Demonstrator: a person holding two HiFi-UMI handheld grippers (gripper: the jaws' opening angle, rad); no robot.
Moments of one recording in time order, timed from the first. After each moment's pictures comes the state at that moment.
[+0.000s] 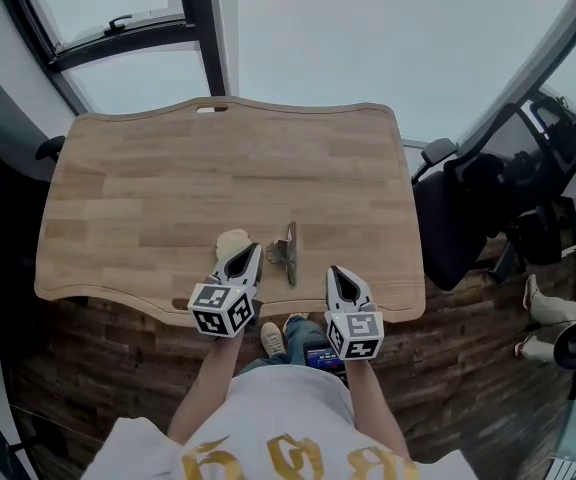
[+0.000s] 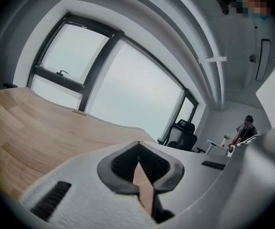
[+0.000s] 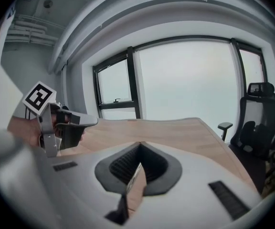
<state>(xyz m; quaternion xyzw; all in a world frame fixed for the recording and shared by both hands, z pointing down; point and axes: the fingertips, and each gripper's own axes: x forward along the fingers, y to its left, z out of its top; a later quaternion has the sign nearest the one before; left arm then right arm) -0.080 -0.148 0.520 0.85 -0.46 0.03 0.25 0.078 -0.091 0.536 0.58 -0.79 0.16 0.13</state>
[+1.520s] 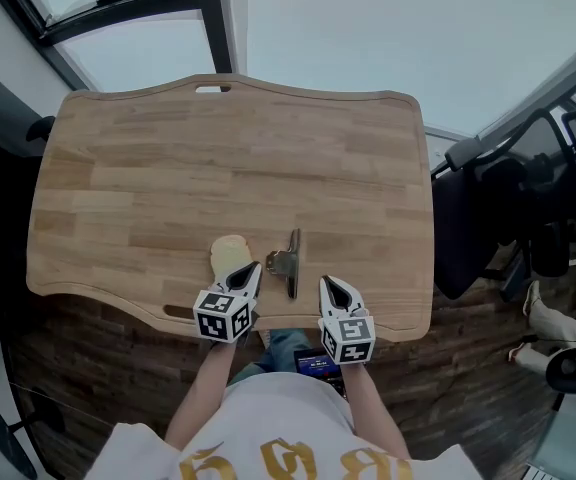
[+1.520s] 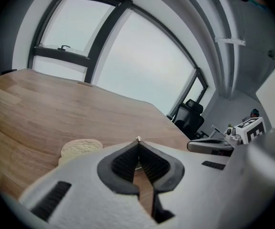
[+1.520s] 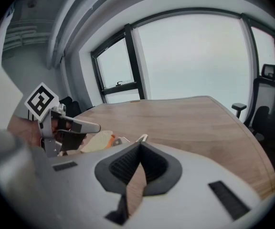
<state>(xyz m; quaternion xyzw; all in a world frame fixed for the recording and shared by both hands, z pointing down) -0.080 -0.167 0.641 0.82 -0.44 0.14 0.33 0.067 -0.134 0.627 0.52 -0.80 0.24 0.19</state>
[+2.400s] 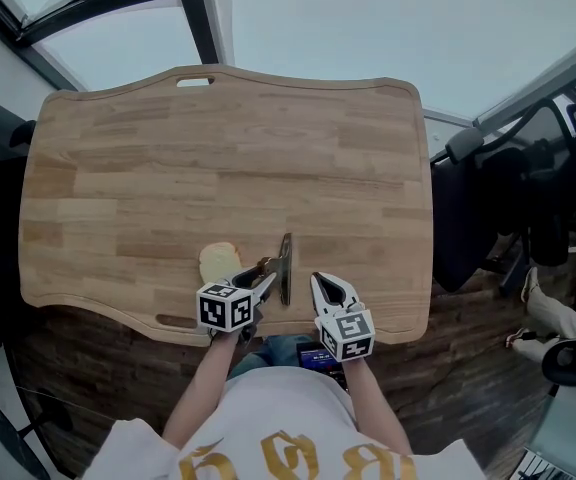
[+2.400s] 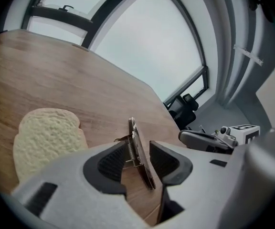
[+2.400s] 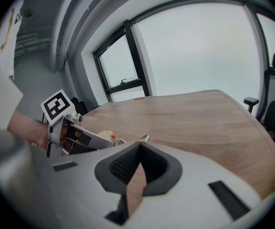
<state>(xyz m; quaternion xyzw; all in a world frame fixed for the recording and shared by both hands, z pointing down) -0.036 -0.169 0.693 0.79 -0.35 0.18 0.47 0.064 -0.162 0.643 0.48 -0.82 0.26 0.19</state>
